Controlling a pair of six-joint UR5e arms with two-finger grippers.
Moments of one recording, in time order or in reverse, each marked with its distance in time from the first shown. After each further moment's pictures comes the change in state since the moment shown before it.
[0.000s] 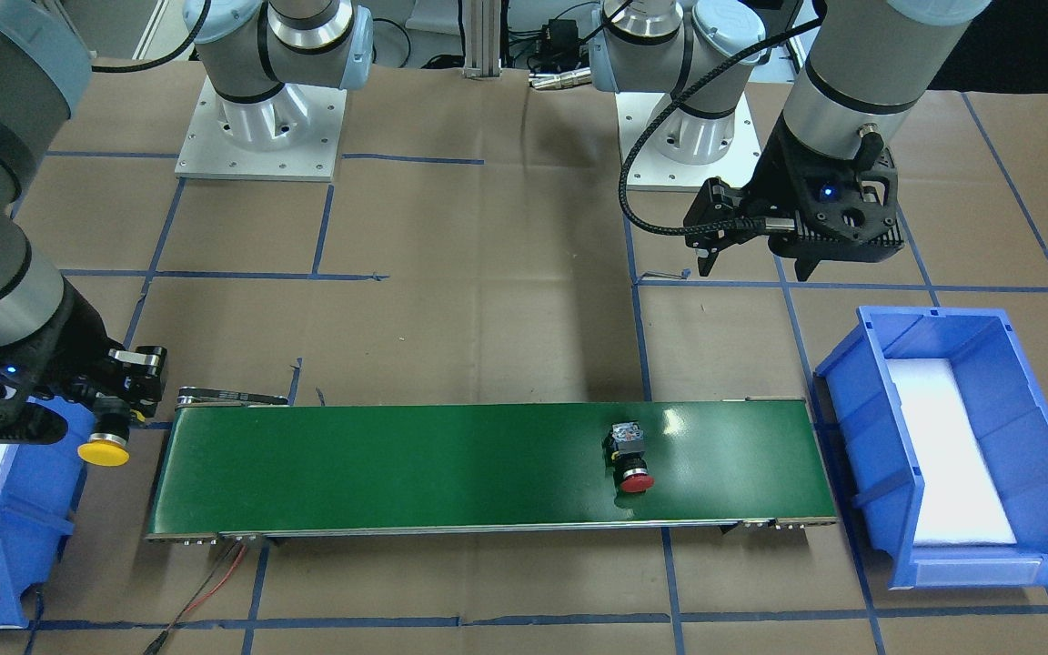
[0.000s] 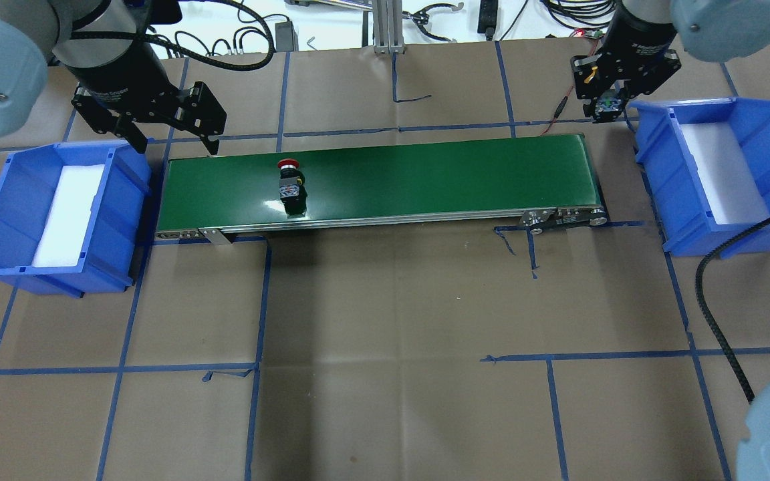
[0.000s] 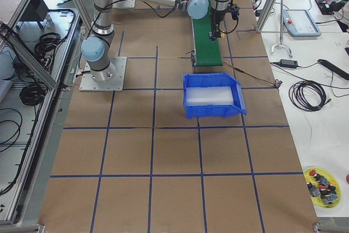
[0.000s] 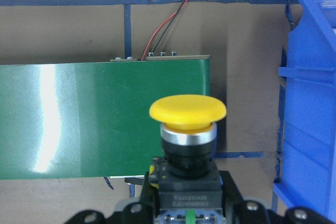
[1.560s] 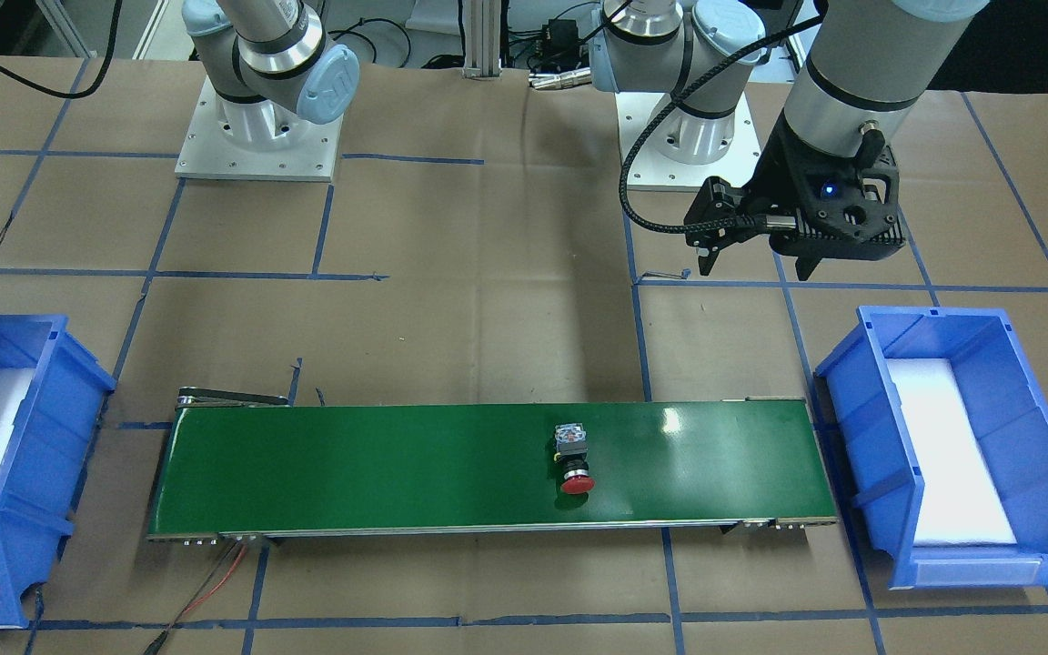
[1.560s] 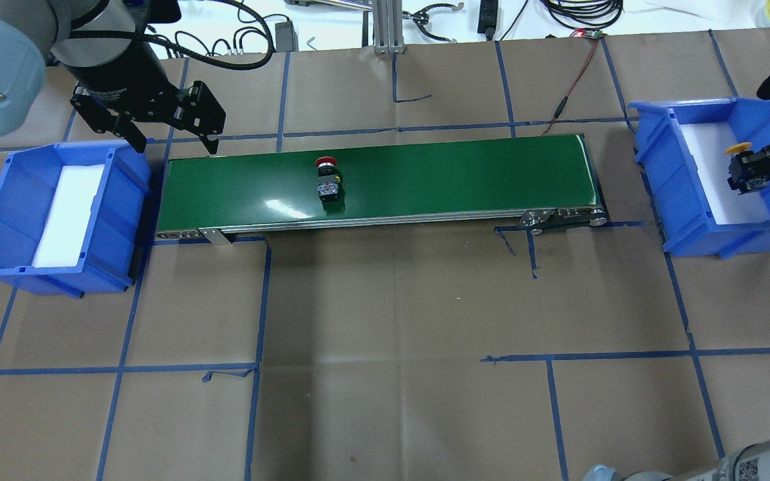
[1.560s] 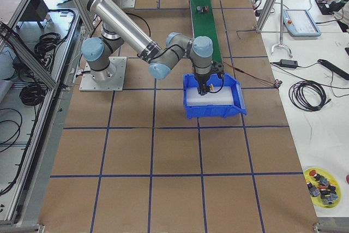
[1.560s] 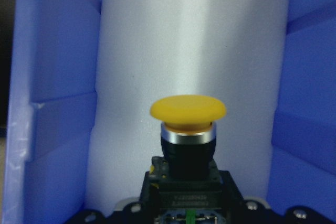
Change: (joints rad) left arm 0.000 0.000 0.002 0.000 0.000 0.000; right arm -0.457 0.004 0.395 -0.474 0.060 -0.602
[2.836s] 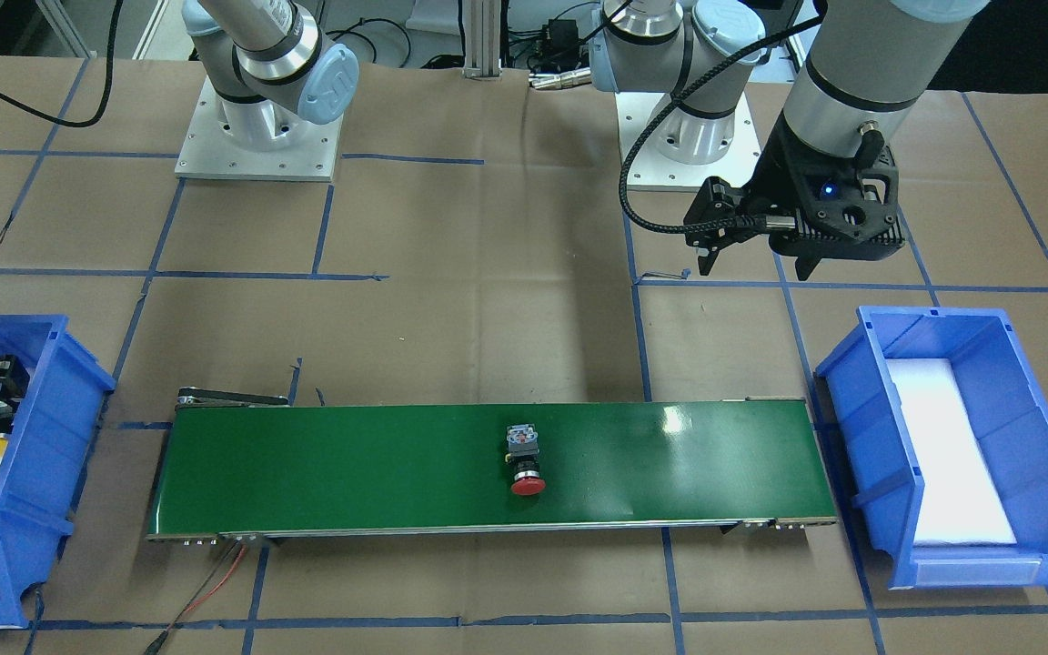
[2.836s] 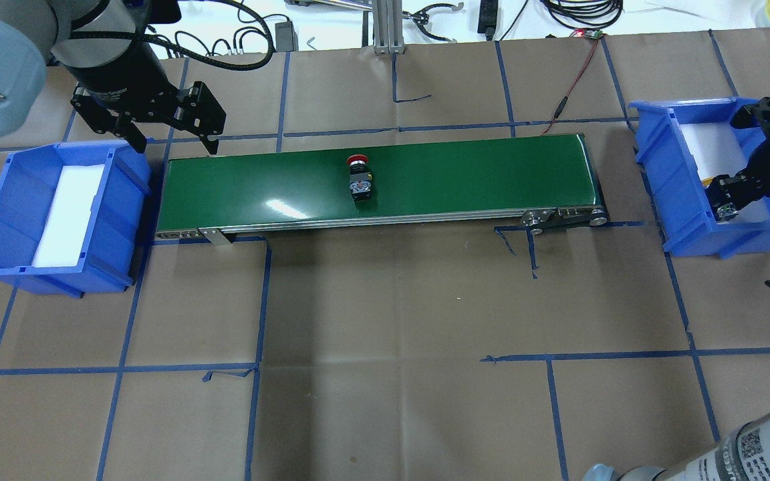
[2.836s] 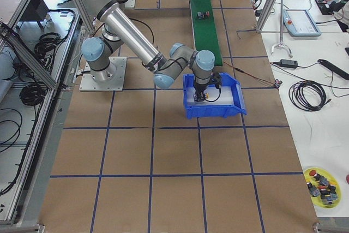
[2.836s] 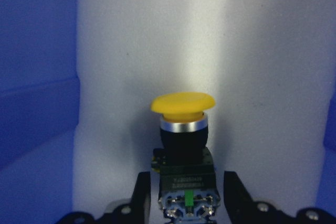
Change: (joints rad) left arm 0.000 0.001 -0.002 0.000 0.000 0.000; right arm 0.000 0.080 0.007 -0.005 -0.010 0.031
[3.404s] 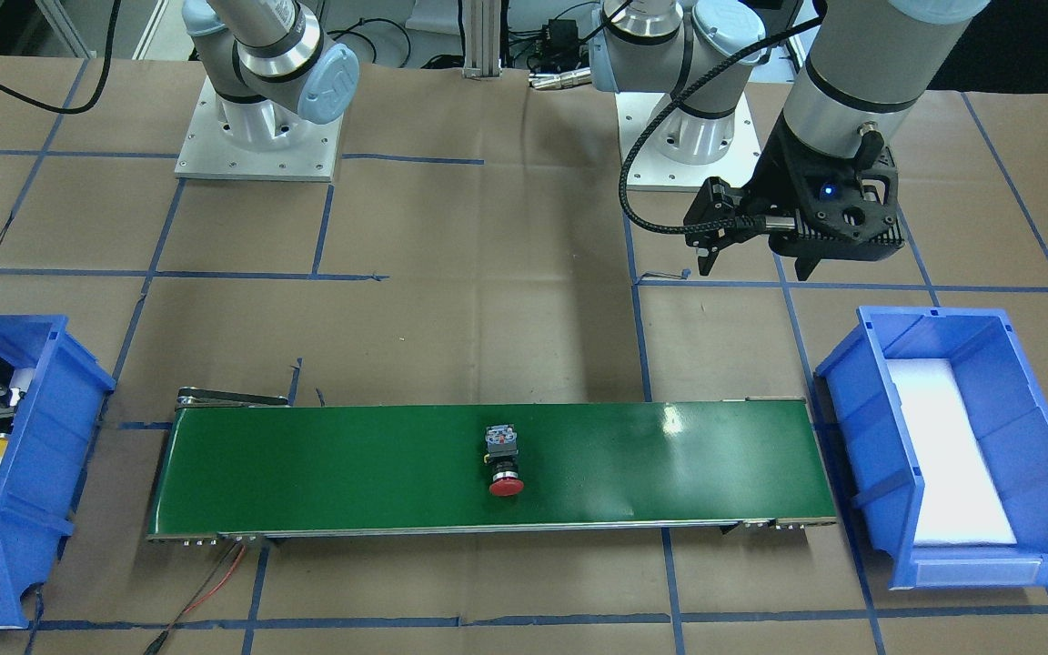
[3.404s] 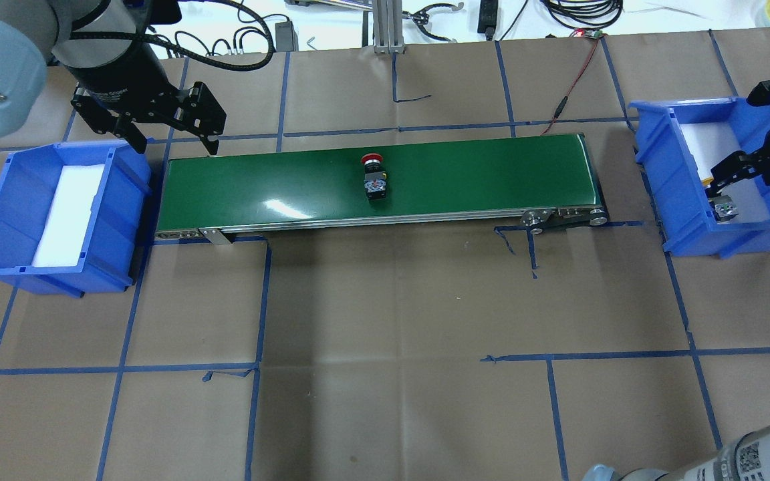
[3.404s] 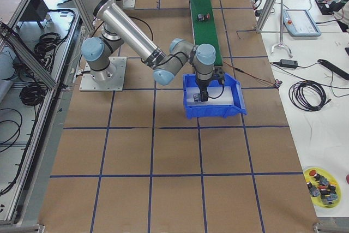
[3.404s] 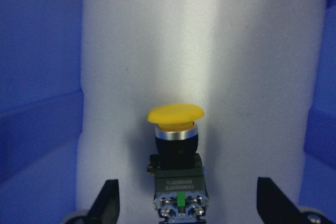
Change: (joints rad) left arm 0.000 0.001 -0.001 0.000 0.000 0.000; right arm 0.005 -0.067 -0.040 0.013 0.007 0.016
